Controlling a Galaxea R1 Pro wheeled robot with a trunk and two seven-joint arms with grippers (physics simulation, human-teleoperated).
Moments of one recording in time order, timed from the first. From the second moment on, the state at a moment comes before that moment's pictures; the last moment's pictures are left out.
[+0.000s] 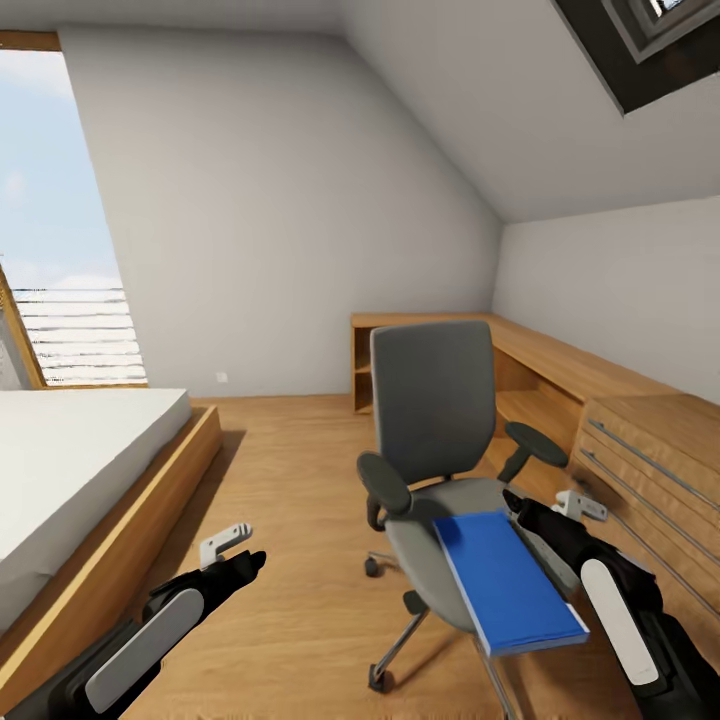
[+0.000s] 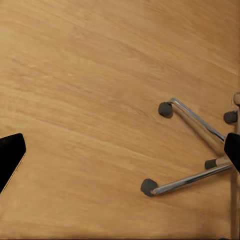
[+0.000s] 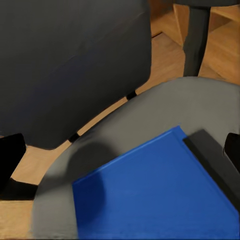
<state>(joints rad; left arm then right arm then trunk) -0.41 0.38 -0.65 -1.34 1.30 0.27 0.74 -0.33 -0.18 -0.11 -1.37 -0.59 0.48 -0.10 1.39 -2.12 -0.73</state>
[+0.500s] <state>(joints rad) -0.41 0.38 -0.65 -1.34 1.30 0.27 0.74 -0.33 -0.18 -0.11 -1.37 -0.59 0.49 -0.10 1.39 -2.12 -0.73</state>
